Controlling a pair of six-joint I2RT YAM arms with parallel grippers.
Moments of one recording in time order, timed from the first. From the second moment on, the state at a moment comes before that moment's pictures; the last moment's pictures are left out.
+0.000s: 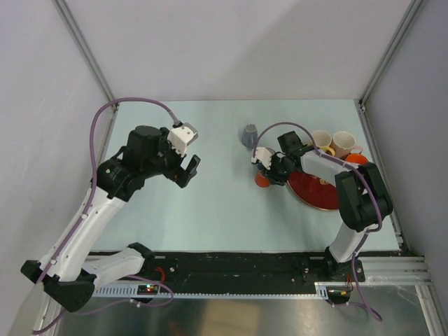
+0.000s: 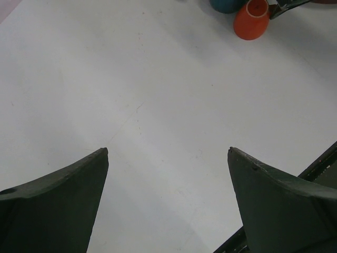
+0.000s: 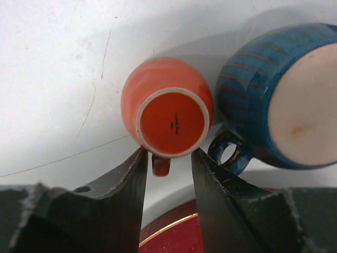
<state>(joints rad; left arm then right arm) -0.52 1.04 1.27 -0.85 0.11 0.25 0.38 1.73 1.07 -0.44 -0.39 -0.87</state>
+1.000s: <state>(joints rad) -0.53 0.90 1.17 -0.73 0.17 0.56 0.49 1.69 1.55 -0.86 -0.88 -0.64</state>
